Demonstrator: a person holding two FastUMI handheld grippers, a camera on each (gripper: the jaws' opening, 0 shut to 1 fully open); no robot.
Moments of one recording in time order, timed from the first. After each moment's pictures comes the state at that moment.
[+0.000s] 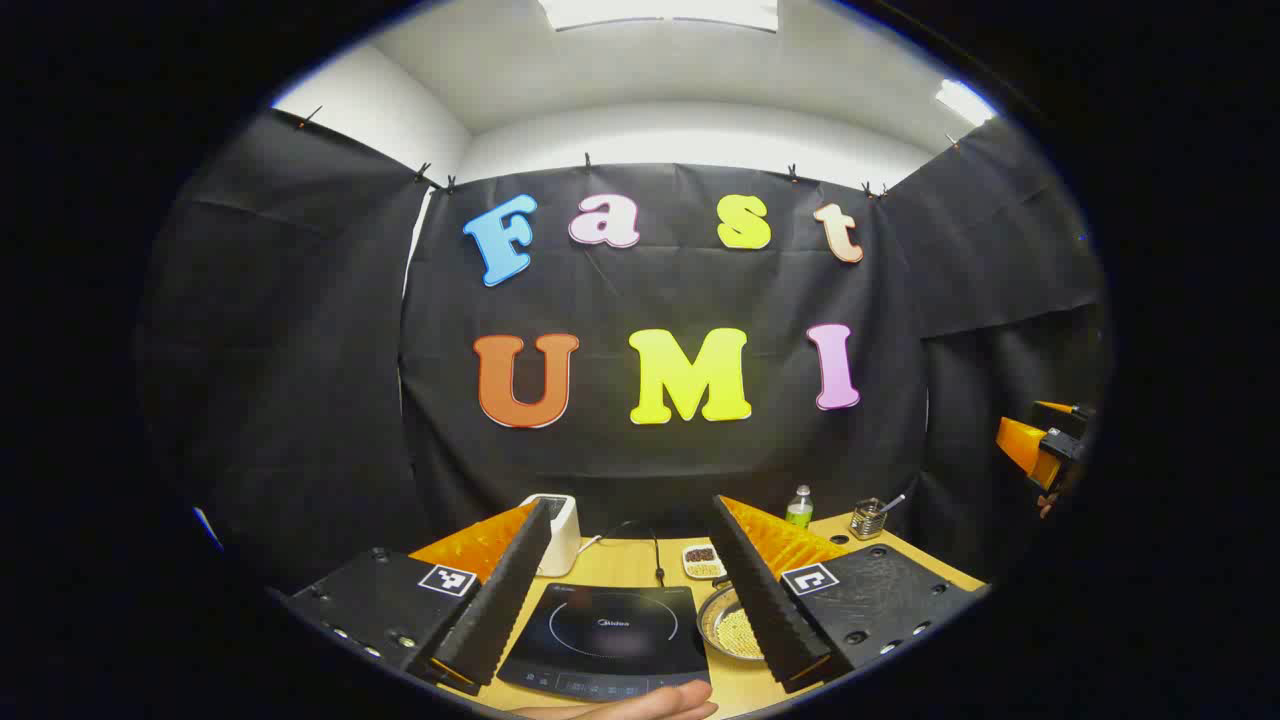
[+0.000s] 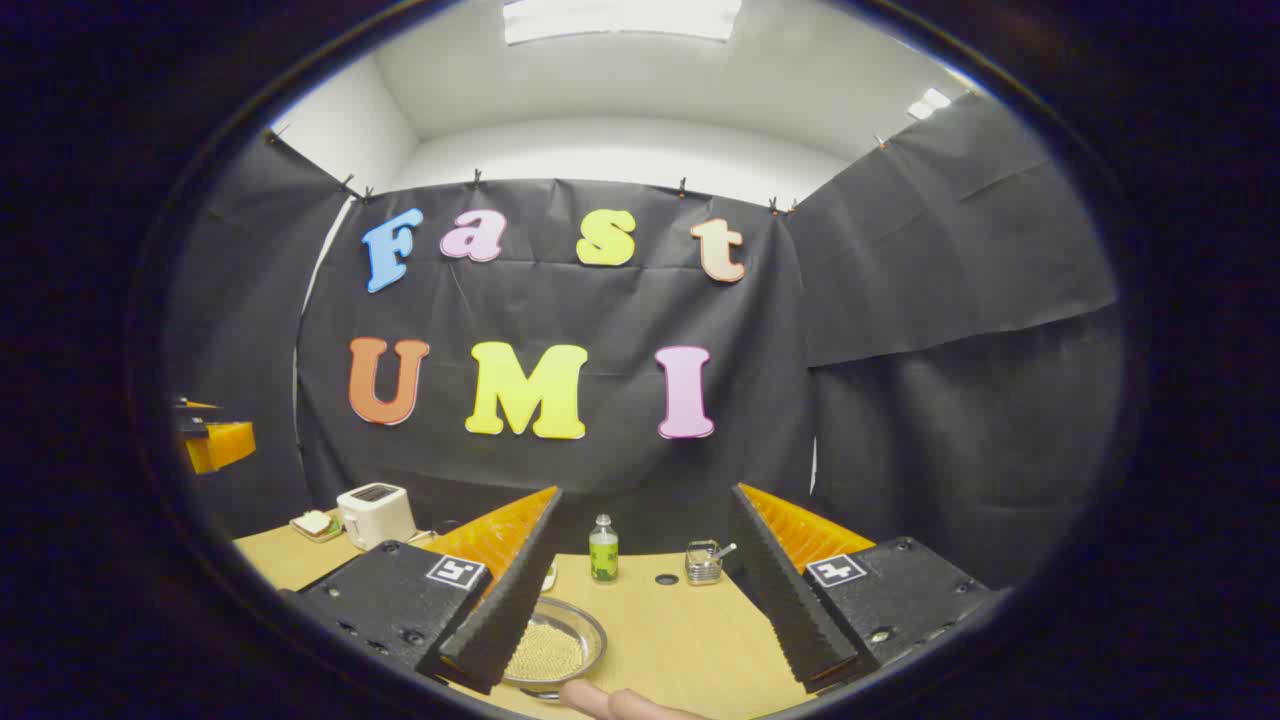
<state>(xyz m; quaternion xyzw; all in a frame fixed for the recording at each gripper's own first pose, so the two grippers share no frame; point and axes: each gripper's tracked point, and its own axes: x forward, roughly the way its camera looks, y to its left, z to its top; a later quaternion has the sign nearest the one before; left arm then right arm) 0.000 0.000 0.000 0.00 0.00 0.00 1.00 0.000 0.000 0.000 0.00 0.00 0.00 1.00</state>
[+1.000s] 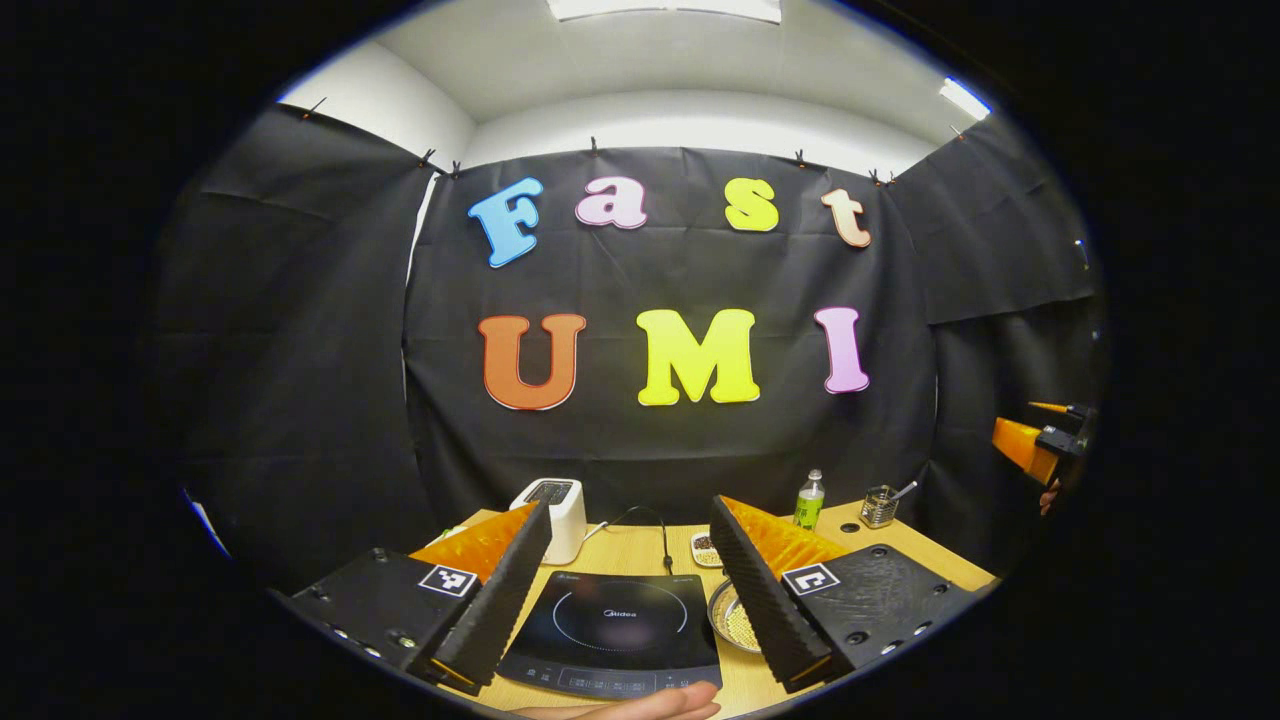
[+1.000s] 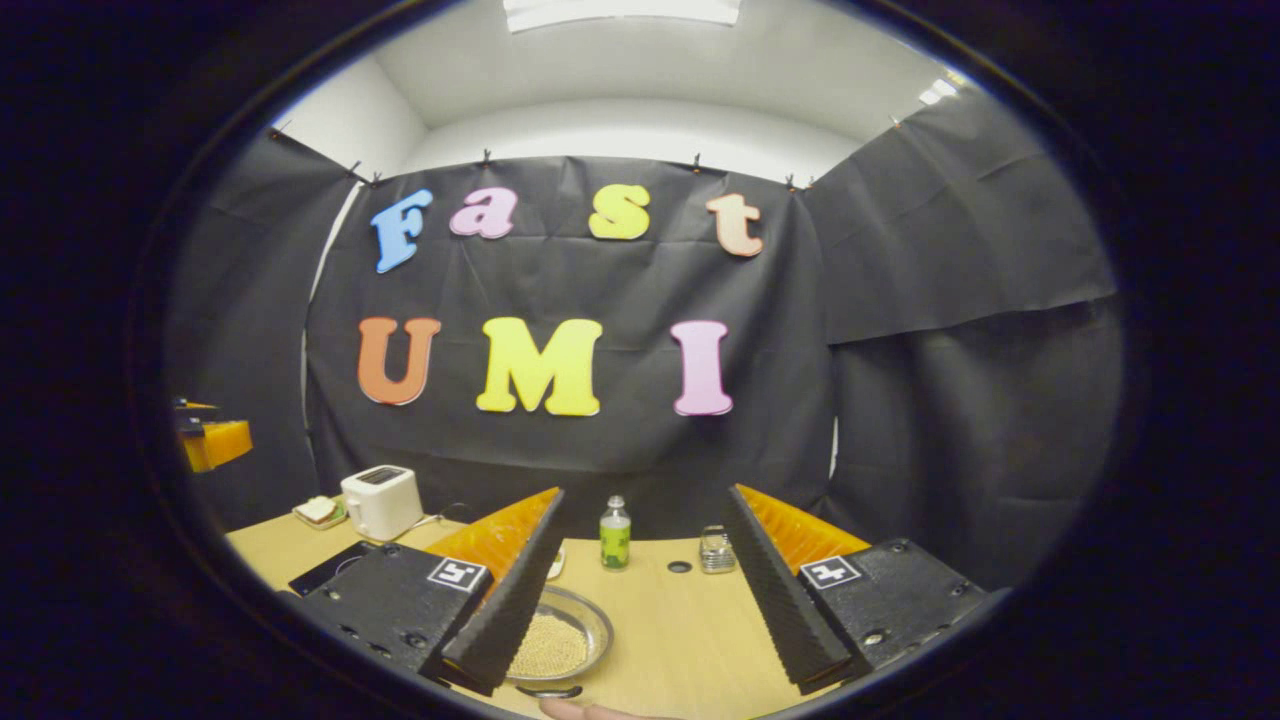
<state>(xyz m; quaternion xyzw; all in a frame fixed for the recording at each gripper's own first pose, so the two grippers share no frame) 0.005 0.005 -0.033 -0.01 0.02 0.00 1.00 0.029 0.026 -0.044 0.00 0.04 0.05 1.00</state>
